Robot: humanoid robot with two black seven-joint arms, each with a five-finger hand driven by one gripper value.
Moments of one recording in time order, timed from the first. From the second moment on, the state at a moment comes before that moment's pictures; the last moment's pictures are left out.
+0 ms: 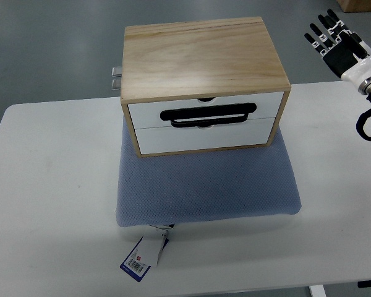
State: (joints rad) left arm 0.00 0.00 -0.07 -0.26 0.01 0.05 0.06; right arm 0.85 -0.37 1.22 0.55 -0.17 0.47 -0.03
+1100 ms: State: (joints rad) left arm -0.02 0.00 -0.06 -0.28 0.01 0.05 0.07; right arm 2.00 -0.48 -0.14 1.48 -0.33 0.23 -0.61
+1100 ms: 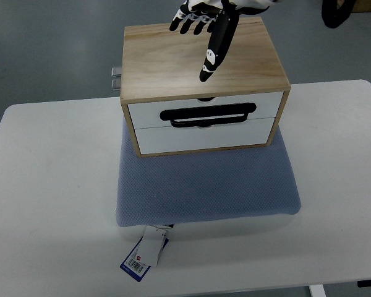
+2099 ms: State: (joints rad) left arm -0.02 0.00 -0.06 -0.27 0.01 0.05 0.07; right arm 1.77 -0.43 -0.22 1.49 -0.37 0.19 -0.61
